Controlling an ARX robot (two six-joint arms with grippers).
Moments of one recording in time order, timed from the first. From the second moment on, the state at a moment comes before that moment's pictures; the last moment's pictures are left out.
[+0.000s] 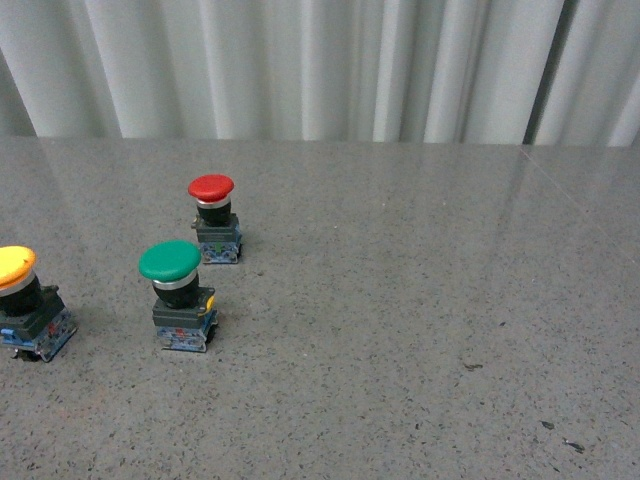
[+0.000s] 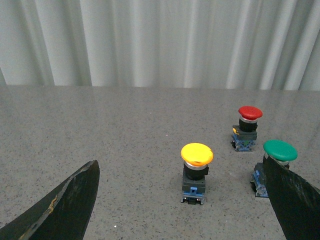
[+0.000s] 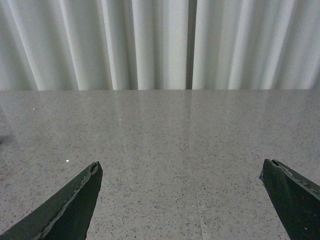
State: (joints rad) left arm 0.00 0.01 0.01 0.00 0.00 0.00; right arm 0.00 0.00 0.01 0.00 0.00 0.01
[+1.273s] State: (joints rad) left arm 0.00 0.01 0.02 -0.01 0.00 0.00; right arm 0.00 0.00 0.01 0.00 0.00 0.01
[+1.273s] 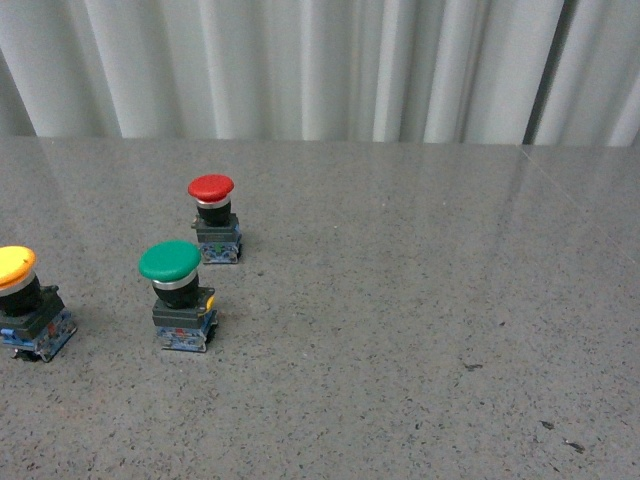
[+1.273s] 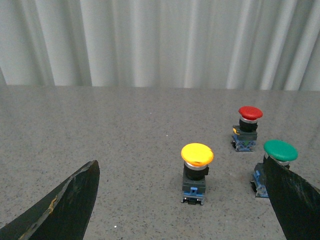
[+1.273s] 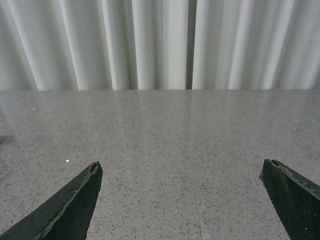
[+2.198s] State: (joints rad) left arm -0.08 1.34 0.60 0.33 -0.01 0.05; right arm 0.00 0.00 0.01 0.00 0.00 0.01
